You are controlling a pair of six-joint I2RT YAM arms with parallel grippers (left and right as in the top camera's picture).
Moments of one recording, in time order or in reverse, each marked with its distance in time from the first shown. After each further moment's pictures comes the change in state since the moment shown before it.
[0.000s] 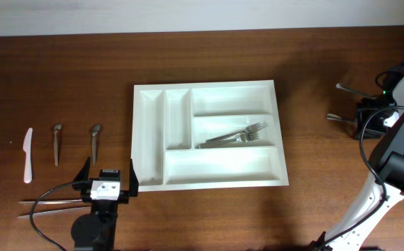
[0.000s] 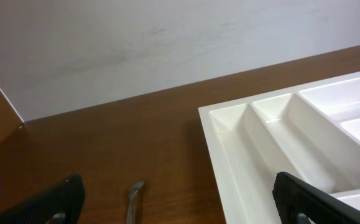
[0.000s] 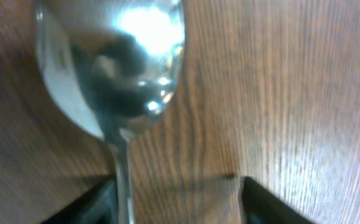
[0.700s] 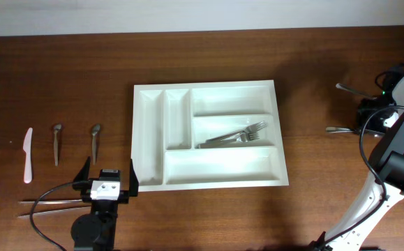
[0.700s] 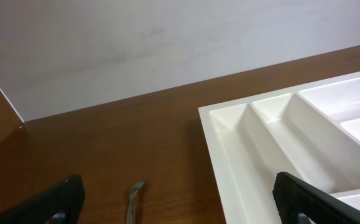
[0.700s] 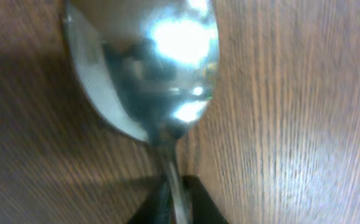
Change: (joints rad) left arm 0.000 0.000 0.000 0.000 0.000 0.000; right arm 0.001 0.005 0.000 -0.004 0.012 0.002
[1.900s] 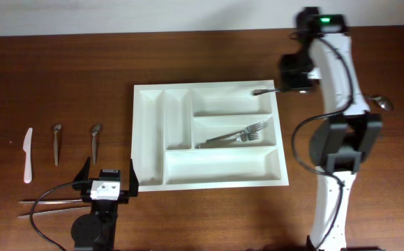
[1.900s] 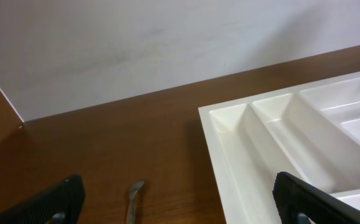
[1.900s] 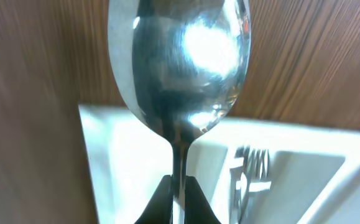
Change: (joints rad) left arm 0.000 0.000 0.000 0.000 0.000 0.000; right arm 0.579 0.064 0.555 -0.393 -0.108 0.202
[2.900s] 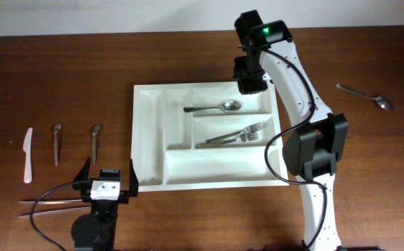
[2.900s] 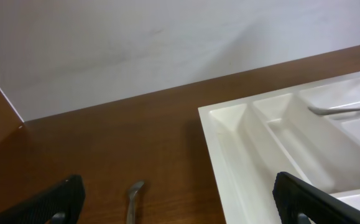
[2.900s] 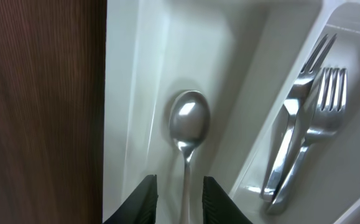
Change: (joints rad) left arm 0.000 0.000 0.000 0.000 0.000 0.000; right arm 0.212 0.000 -0.006 0.124 0.055 0.142
